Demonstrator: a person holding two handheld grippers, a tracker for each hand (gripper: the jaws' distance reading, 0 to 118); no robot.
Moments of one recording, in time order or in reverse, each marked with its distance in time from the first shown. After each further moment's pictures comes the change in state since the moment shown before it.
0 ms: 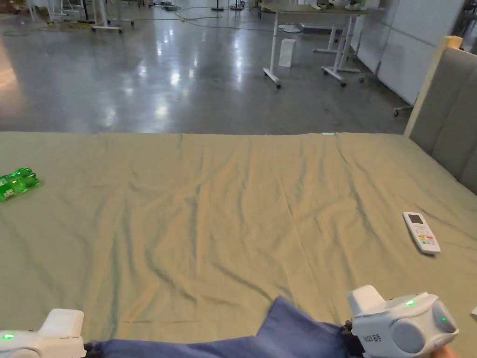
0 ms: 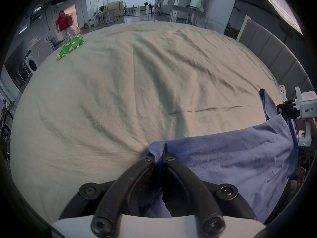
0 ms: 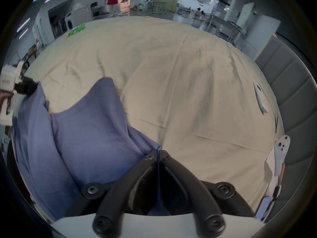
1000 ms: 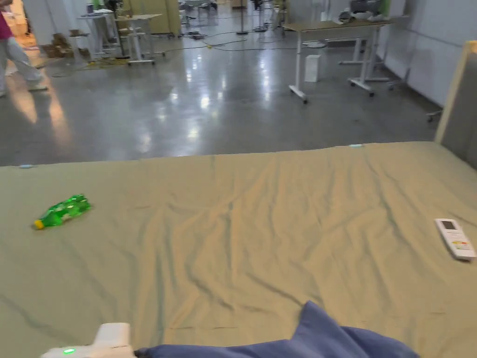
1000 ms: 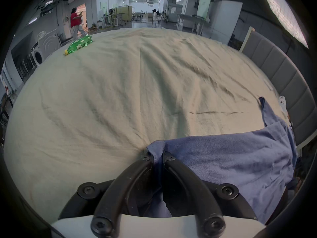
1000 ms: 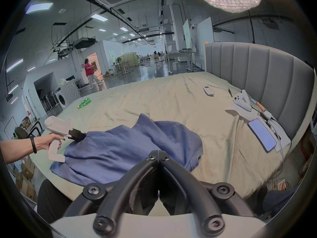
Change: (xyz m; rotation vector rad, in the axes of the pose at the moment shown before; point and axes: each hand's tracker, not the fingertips) left arm -0.012 -0.025 -0.015 0.083 -0.033 0.119; right arm -0.101 -0.174 0.209 0.492 -0.059 -0.387
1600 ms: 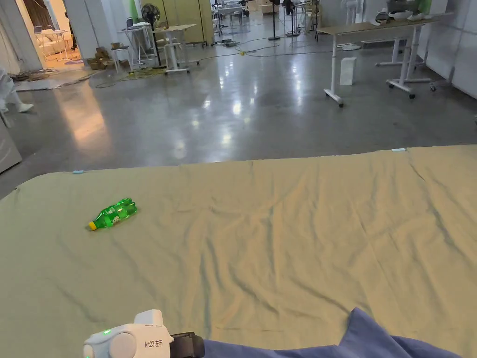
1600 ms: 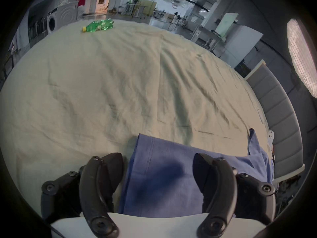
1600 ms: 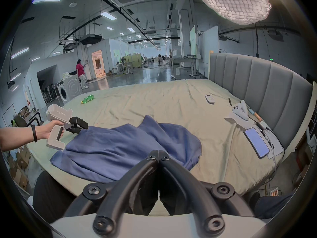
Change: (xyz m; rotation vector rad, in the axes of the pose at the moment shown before) left arm -0.028 0.027 0.010 -0.023 -0.046 0.250; right arm -0.027 -0.013 0.041 0.016 -0.021 0.082
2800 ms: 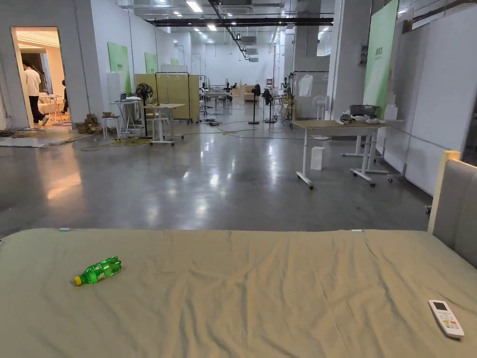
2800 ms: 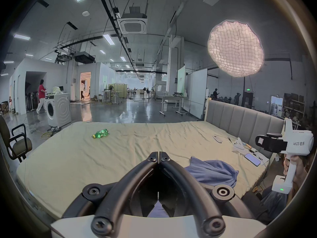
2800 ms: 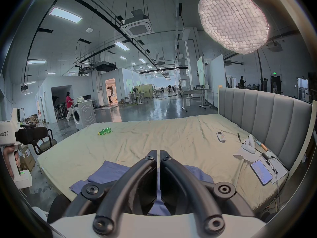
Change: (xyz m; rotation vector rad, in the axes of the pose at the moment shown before) left arm 0.075 -0.184 0.361 0.757 -0.075 -0.399; right arm -0.044 0.060 0.064 0.327 0.102 0.009
